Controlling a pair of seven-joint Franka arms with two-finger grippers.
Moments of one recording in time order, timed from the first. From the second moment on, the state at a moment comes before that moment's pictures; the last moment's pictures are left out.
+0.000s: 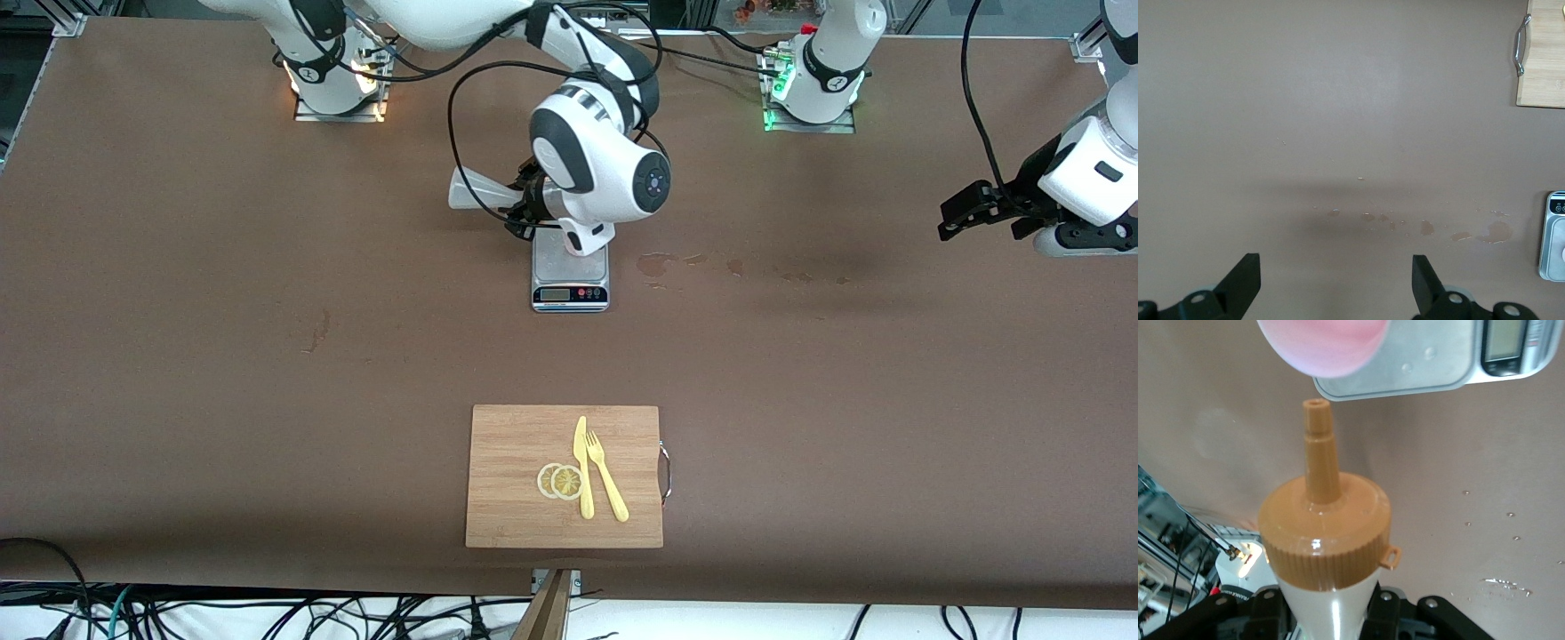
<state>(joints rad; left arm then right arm) 0.00 -0.04 -0.02 -1.74 -0.02 1.67 -0.08 0.86 0.88 -0.02 -0.86 -0.07 1.07 -0.59</state>
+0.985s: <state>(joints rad) 0.00 -0.04 -0.02 -1.74 -0.02 1.67 -0.08 0.35 0.35 -0.03 -1.45 0.21 1.54 -1.11</state>
